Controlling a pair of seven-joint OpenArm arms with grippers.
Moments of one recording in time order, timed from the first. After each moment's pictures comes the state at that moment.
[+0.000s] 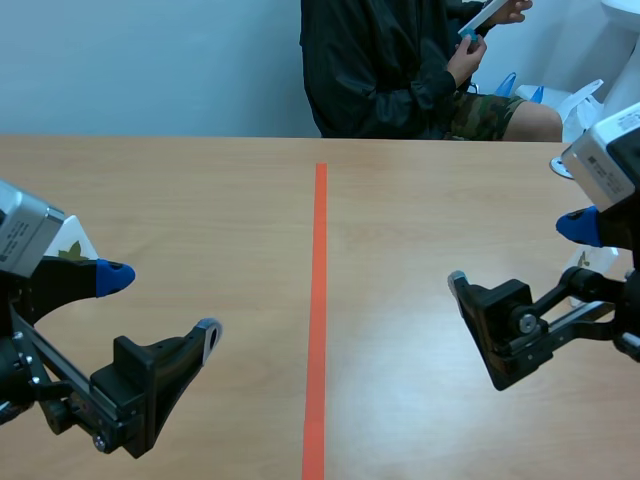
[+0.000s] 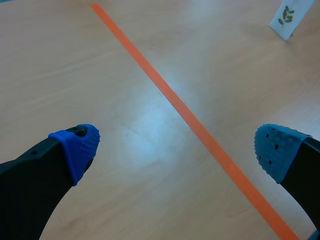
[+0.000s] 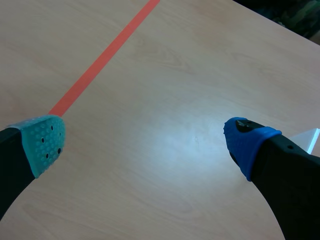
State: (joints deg) left arm 36.4 -30.6 2.3 114.0 -21.8 -20.2 4.3; right arm -37.3 29.5 2.9 123.3 12.1 10.3 -15.7
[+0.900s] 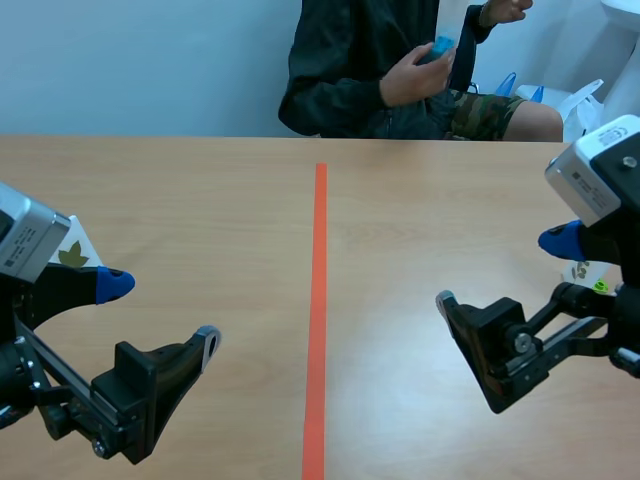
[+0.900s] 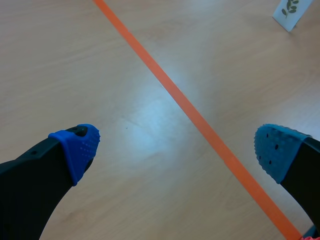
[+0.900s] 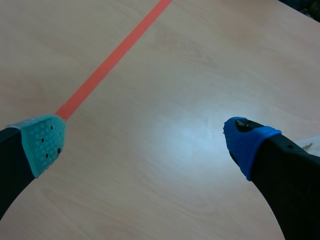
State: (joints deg) left arm 36.4 -30.5 2.2 113.8 -22.0 -20.2 5.8; right arm -37.3 29.5 2.8 123.3 13.8 14.7 -18.0
